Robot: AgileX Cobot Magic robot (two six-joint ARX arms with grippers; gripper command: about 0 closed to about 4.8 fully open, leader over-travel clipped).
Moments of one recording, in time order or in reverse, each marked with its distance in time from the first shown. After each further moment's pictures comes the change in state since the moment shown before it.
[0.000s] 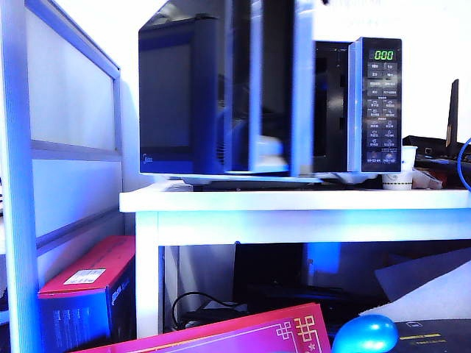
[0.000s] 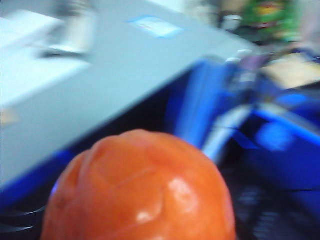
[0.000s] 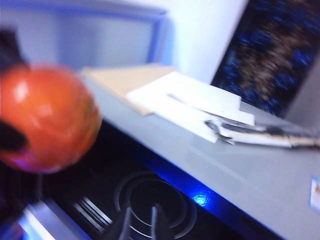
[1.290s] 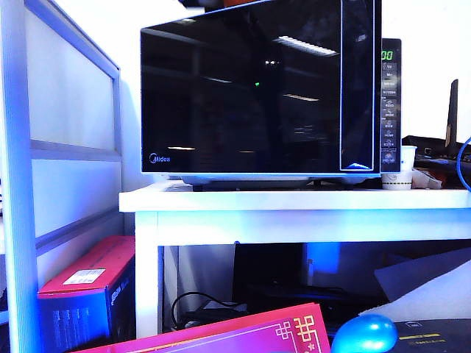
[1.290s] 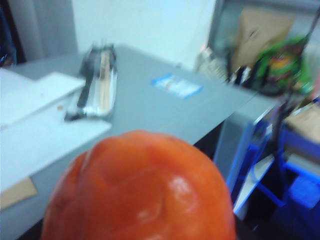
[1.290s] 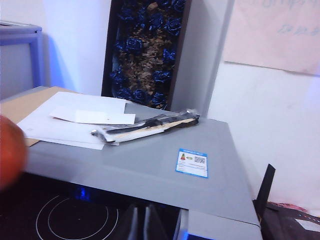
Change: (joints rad) left arm -0.002 0.090 -0.003 0.283 -0.105 -0.017; right arm 0.000 -0.142 0.000 -0.042 0.434 0.184
